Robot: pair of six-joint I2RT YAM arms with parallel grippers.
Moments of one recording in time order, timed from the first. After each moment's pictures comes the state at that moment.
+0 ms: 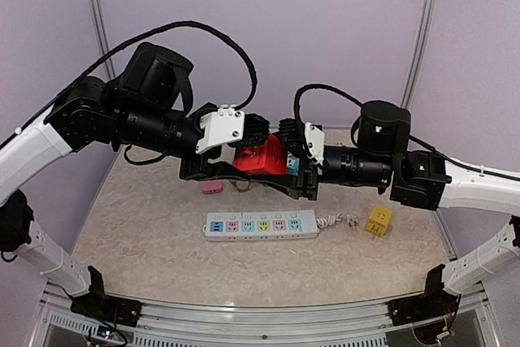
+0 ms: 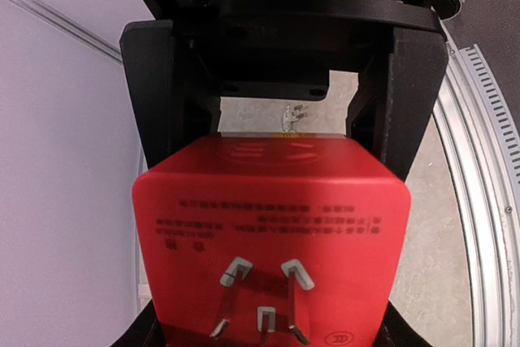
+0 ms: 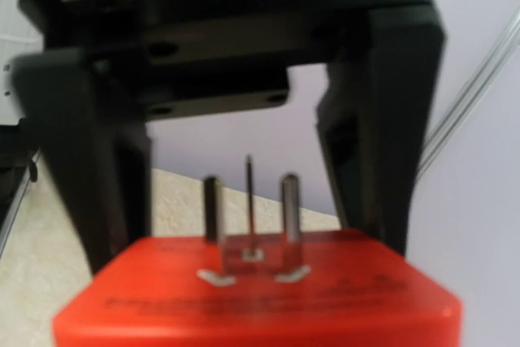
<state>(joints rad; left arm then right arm) -1.15 1.45 1.76 -0.92 0.04 0.72 1.13 1.26 1.11 0.10 -0.22 -0.50</state>
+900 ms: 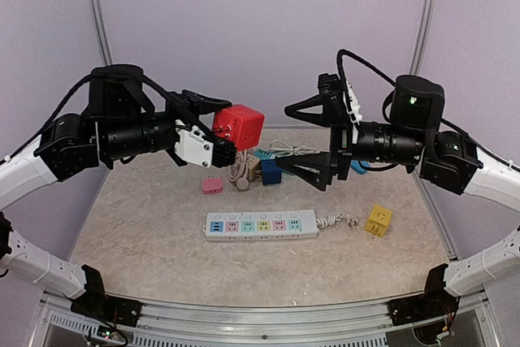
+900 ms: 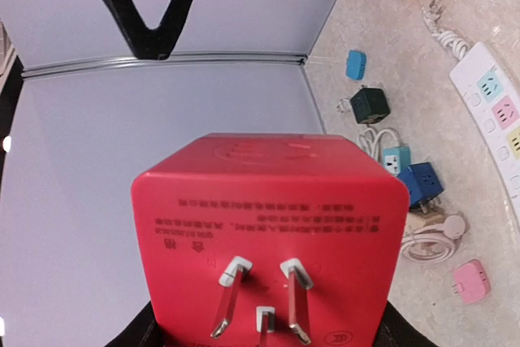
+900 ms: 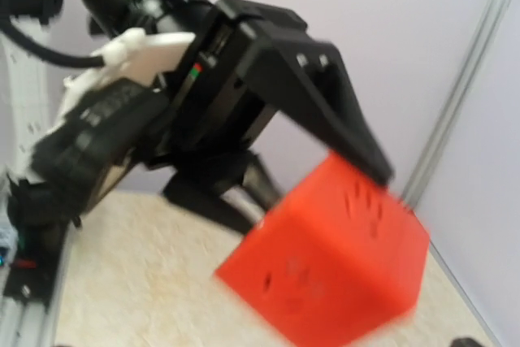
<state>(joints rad) -1.05 1.22 1.37 -0.43 -0.13 1.45 1.05 1.17 1.20 -0.07 -0.32 -0.28</state>
